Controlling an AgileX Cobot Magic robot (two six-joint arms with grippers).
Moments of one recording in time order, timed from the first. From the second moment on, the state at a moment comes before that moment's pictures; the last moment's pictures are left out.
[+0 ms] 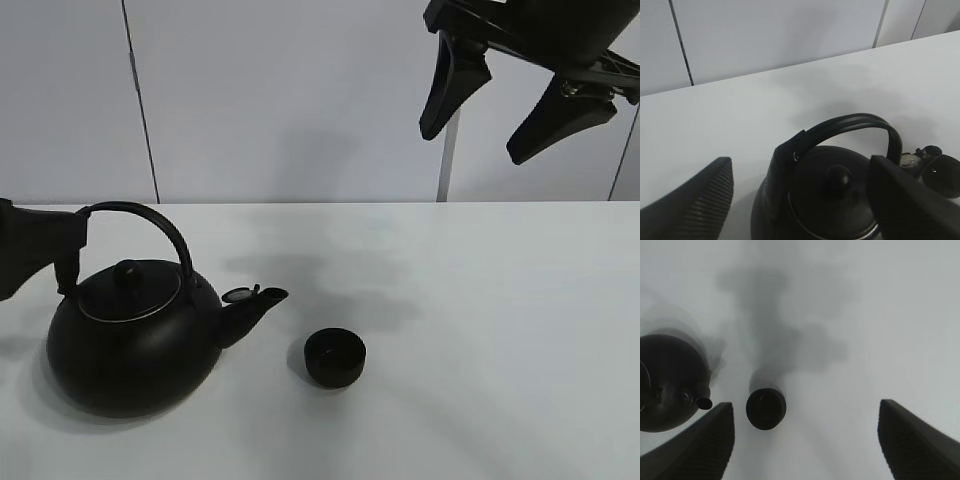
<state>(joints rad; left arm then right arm) -0.30 1.37 -0.19 0.25 -0.78 -0.13 0.27 1.59 -1.27 0.26 0.83 0.01</state>
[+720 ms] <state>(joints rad) -0.30 1.80 -0.24 0.10 -1.14 0.01 0.27 1.59 -1.27 0.26 0.85 0.01</state>
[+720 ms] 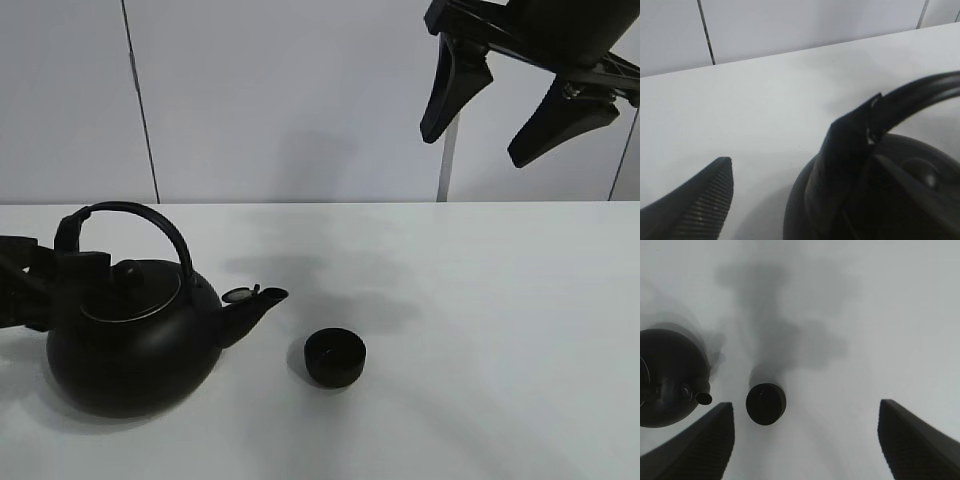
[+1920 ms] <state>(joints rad) -0.30 1.75 -0.31 0.15 -1.07 0.05 0.27 1.59 -1.27 0.26 0.79 0.01</state>
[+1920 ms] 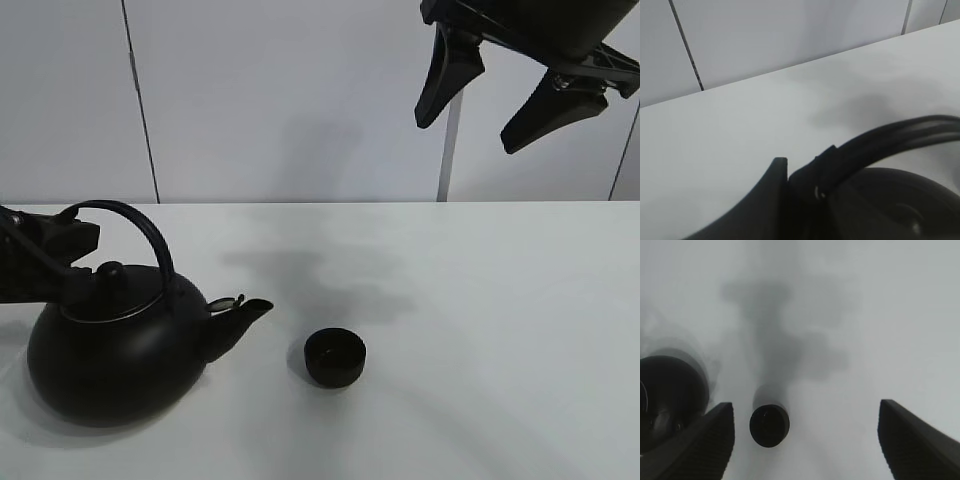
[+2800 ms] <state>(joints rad) -0.53 1.58 -0.49 -0.03 -0.83 0.22 0.27 1.59 -1.27 0.27 0.92 0.01</state>
